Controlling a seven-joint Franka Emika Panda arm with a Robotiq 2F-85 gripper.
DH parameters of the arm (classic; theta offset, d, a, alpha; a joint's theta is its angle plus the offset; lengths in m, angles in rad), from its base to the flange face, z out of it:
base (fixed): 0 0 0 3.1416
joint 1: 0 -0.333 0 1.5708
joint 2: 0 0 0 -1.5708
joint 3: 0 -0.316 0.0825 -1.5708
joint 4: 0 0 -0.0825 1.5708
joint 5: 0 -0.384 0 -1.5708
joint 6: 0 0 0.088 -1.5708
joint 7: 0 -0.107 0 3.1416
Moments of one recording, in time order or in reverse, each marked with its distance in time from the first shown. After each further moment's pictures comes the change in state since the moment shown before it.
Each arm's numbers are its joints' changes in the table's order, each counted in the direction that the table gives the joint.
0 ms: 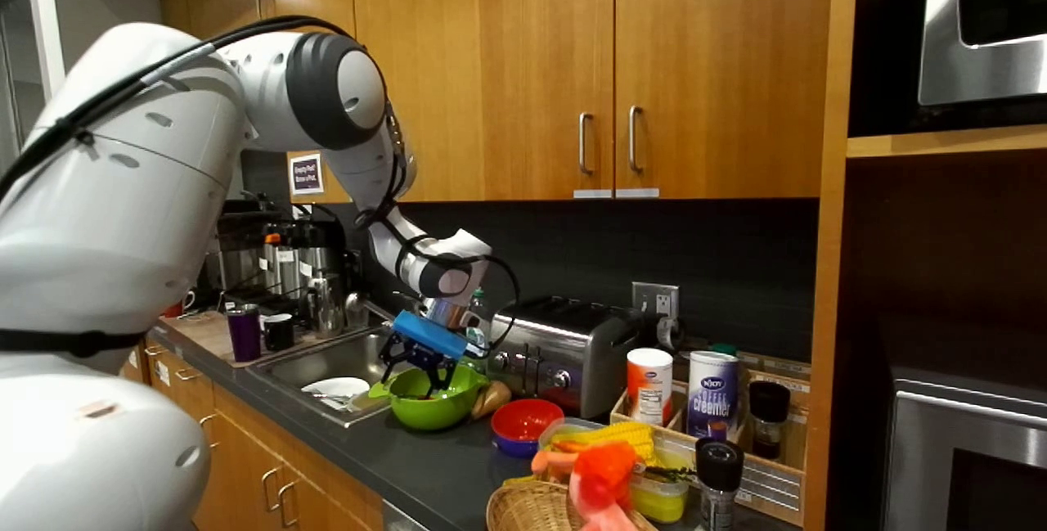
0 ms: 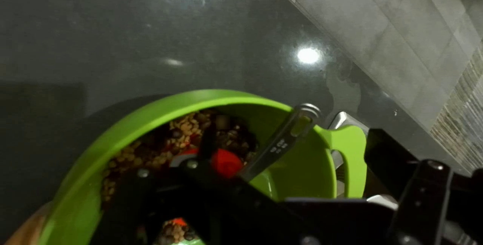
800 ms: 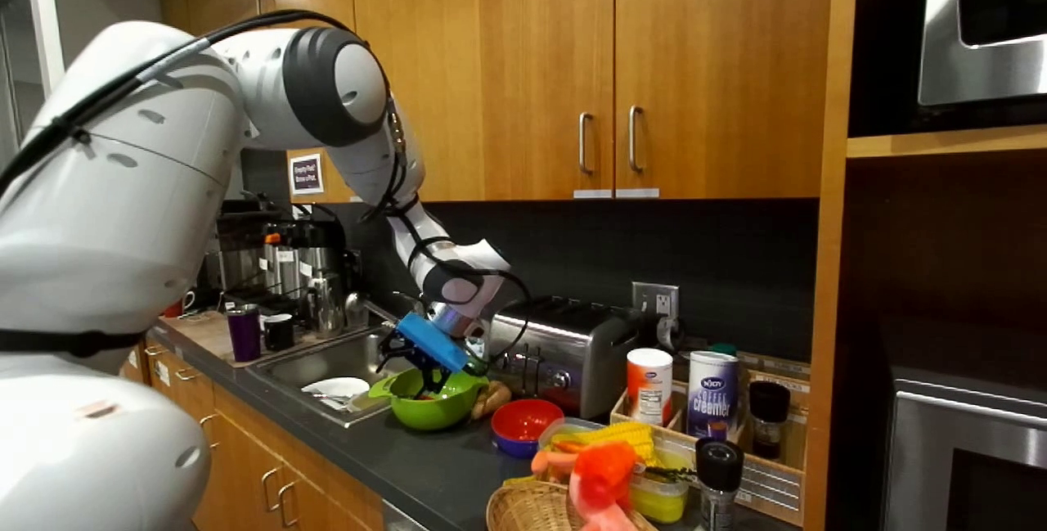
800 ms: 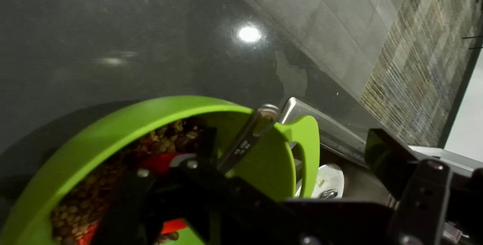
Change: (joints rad) arm 0.000 -0.007 0.053 -0.017 -0.263 -0.087 0.178
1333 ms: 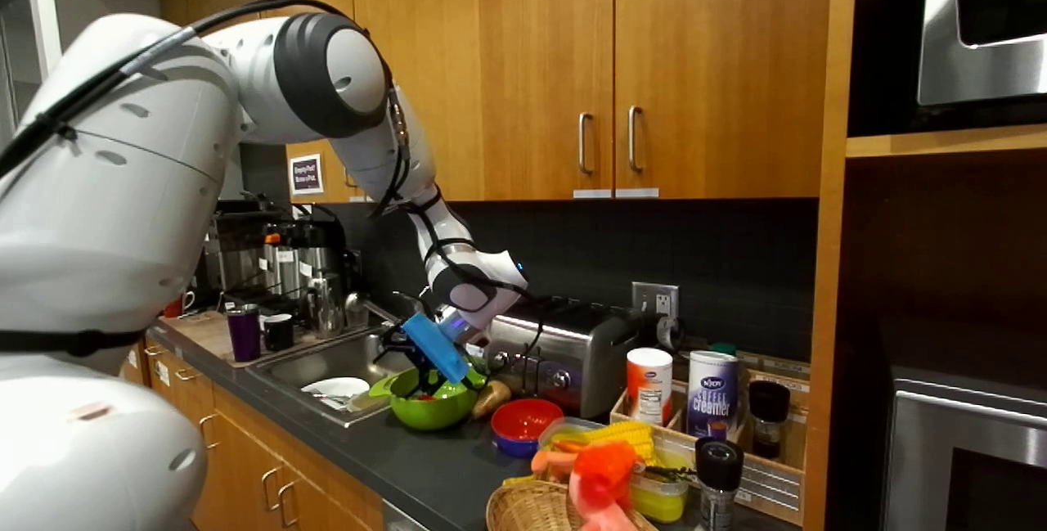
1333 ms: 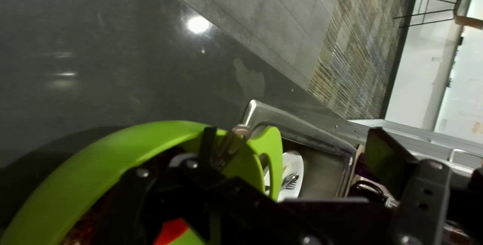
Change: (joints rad) arm 0.023 -0.023 0.051 -0.041 -0.168 -0.130 0.107
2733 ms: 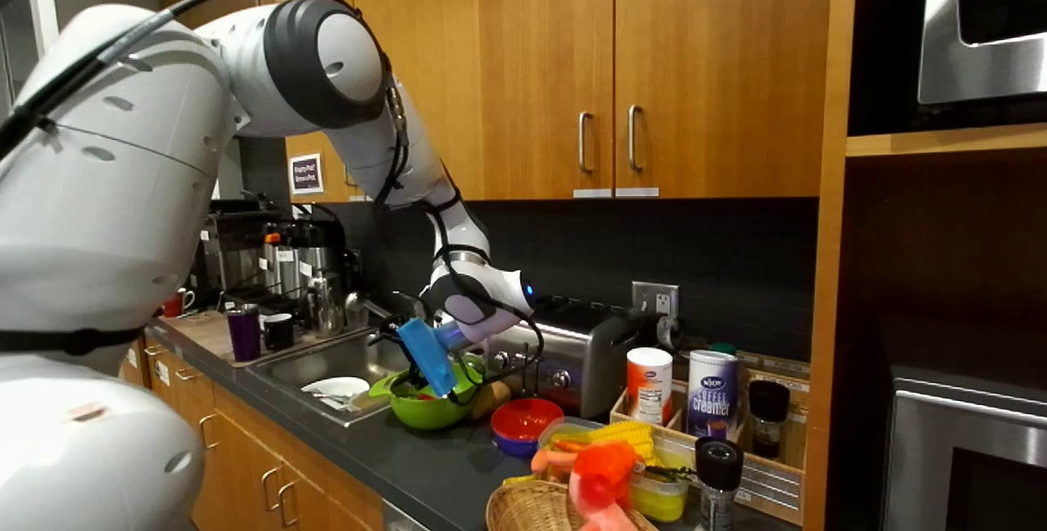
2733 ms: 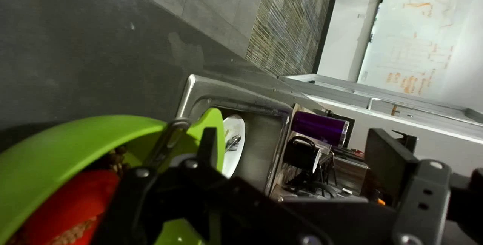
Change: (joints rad) arm 0.018 -0.031 0.028 -0.076 -0.263 -0.088 0.179
